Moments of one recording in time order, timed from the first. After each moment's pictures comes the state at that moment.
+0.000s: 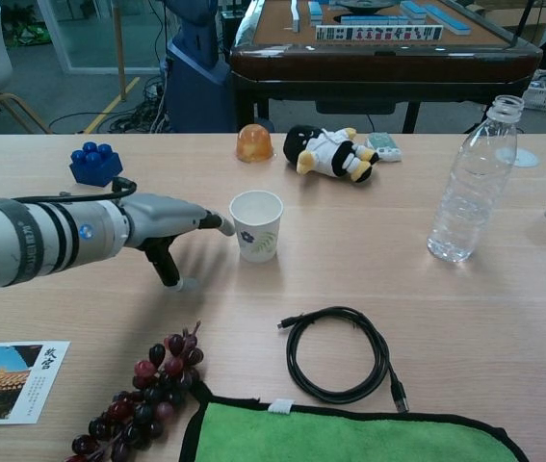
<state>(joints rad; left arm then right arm) -1.03 -1.65 -0.08 -1.46 0.58 0.84 0.66 0.08 -1.06 0.05 -1.62 -1.51 1.45 0.08</state>
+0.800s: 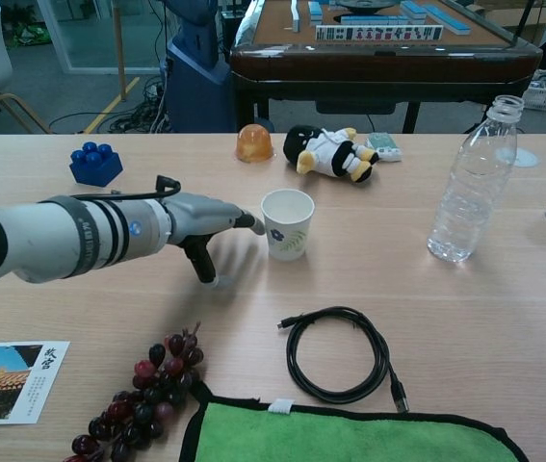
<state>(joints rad) -1.11 -1.74 -0.11 -1.31 0.57 0.77 0.64 0.08 -1.05 0.05 -1.62 -1.50 1.45 0.11</state>
